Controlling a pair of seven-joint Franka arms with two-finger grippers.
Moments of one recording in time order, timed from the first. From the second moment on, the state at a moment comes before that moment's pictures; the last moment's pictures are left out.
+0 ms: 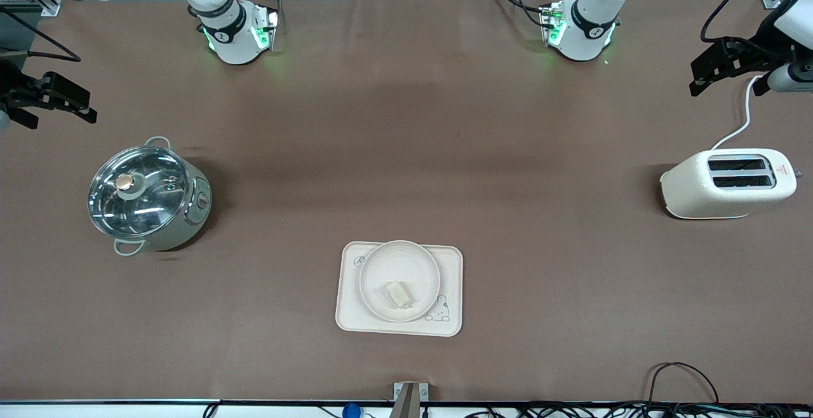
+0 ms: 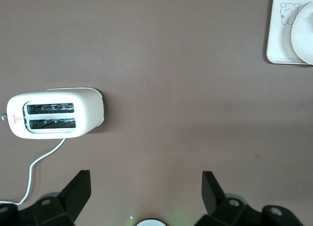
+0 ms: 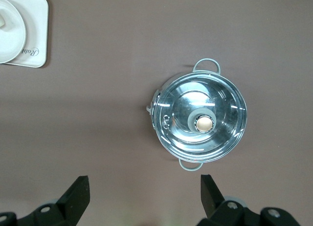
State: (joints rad) left arm 0.01 -0.08 -0.12 -1.52 0.01 1.45 -0.08; right arm -0.11 0.00 0.09 -1.50 0.01 1.46 -0.11
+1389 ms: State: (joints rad) left arm 0.02 0.03 -0.11 -1.48 0.01 1.47 -0.08; right arm -0.17 -0.01 0.07 -1.49 0.01 1.43 -0.05
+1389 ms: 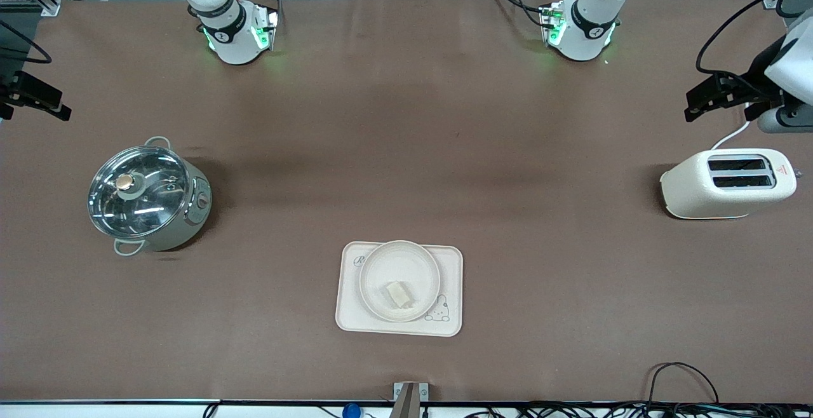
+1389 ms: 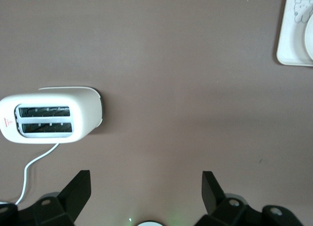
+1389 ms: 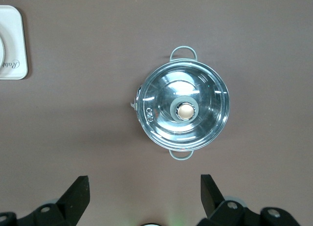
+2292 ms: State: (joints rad) left arm 0.03 0.15 -0.10 -1.38 0.01 1.48 -0.08; right arm -0.16 -0.01 0.09 -1.47 0.01 1.39 0.08
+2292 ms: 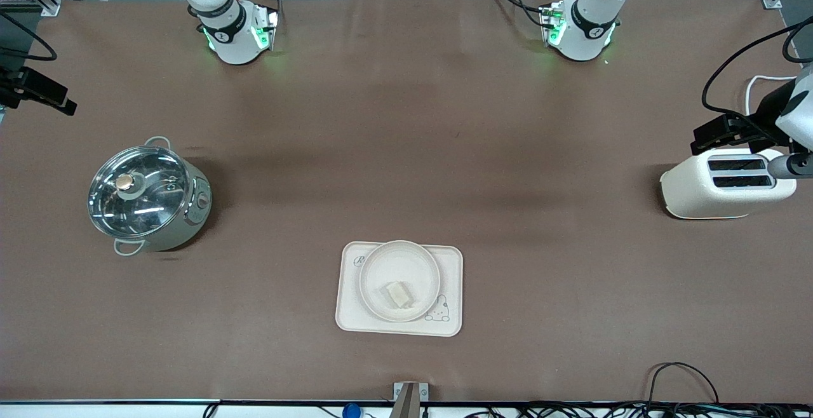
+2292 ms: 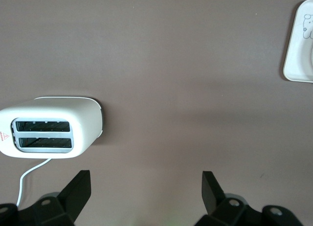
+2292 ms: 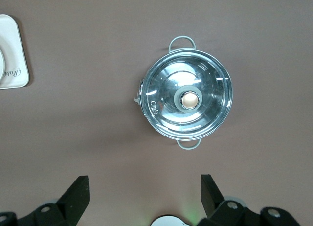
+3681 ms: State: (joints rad) left arm 0.02 0.18 -0.10 -1.38 0.03 1.58 -0.08; right arm -0.05 0.02 0.09 -1.49 0.15 1.49 0.24
